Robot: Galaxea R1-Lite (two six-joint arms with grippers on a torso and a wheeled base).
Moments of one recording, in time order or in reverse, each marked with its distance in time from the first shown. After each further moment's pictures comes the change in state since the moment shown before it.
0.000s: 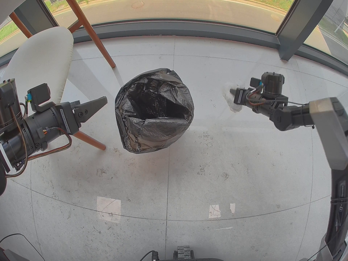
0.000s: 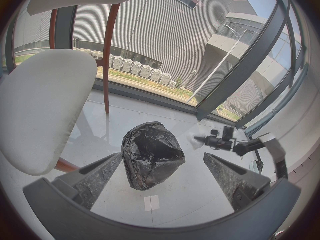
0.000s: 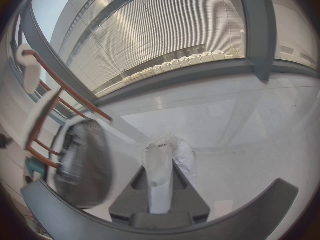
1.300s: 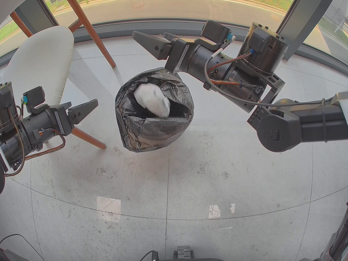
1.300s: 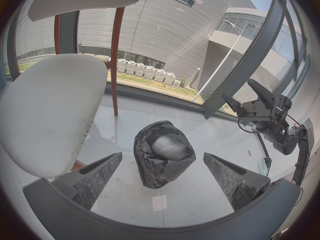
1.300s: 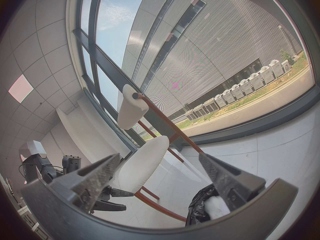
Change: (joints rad) left arm 0.062 -0.008 0.022 0.000 0.000 0.046; right arm 0.480 -0.214 0.139 -0.431 0.050 0.018
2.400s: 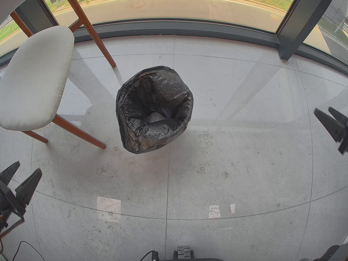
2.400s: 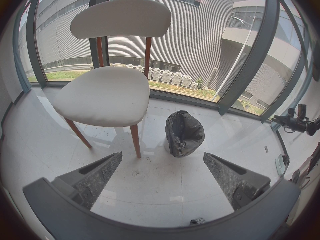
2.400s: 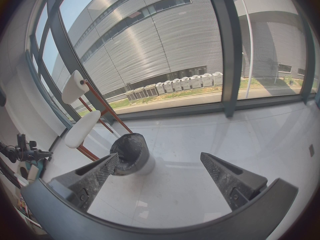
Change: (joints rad) left arm 0.294 -0.722 0.462 0.252 -0.065 0.066; right arm -0.551 -1.118 1.074 0.410 -0.140 -0.120
